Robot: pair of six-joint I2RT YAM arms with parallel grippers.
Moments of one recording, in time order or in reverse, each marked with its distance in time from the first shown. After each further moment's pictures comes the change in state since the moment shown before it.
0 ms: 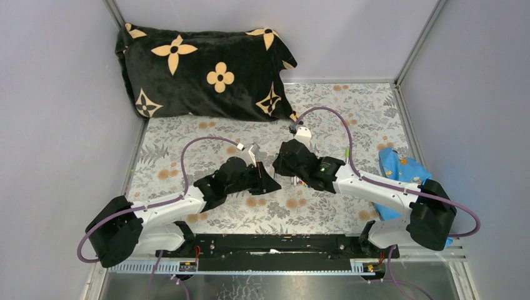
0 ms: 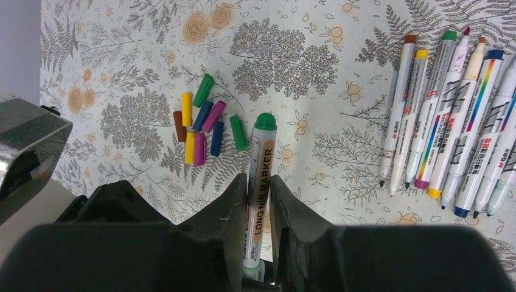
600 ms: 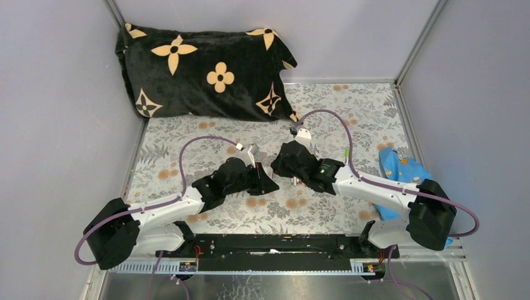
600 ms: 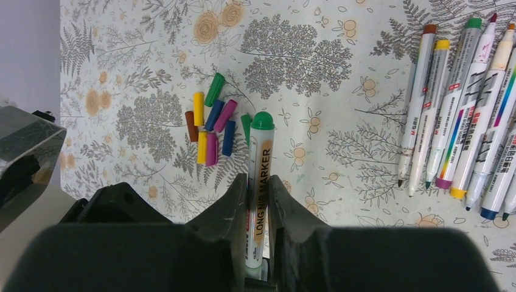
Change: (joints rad) left arm 0.000 -0.020 0.000 -0.037 -0.020 0.048; right arm 0.001 0.000 -0.030 0.051 -0.019 0.045
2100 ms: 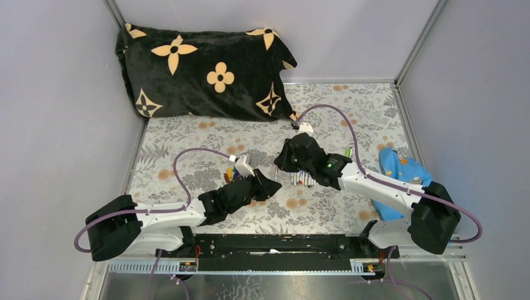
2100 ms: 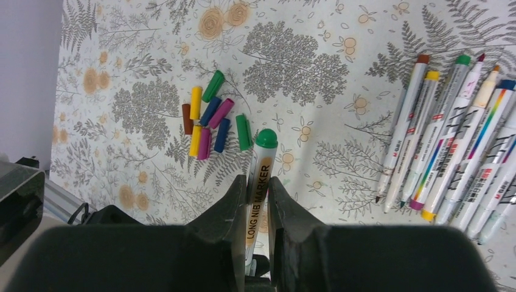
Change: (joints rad) left arm -0.219 -0.001 -0.133 0.228 -0.456 -0.140; right arm -0.107 -0.032 -0.018 0.046 -0.143 -0.159
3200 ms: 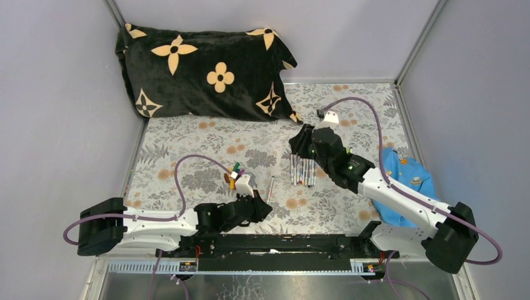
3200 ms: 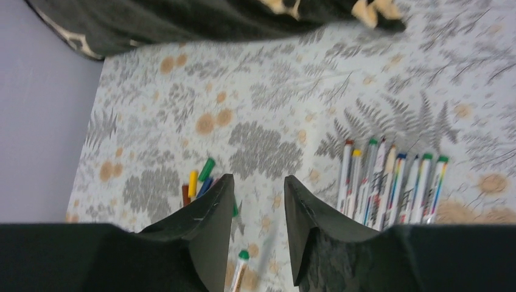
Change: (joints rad) left arm -0.227 -0.105 -0.049 -0.301 -0.168 -0.010; right arm -0.101 -0.172 -0.010 0.047 0.159 -0.072
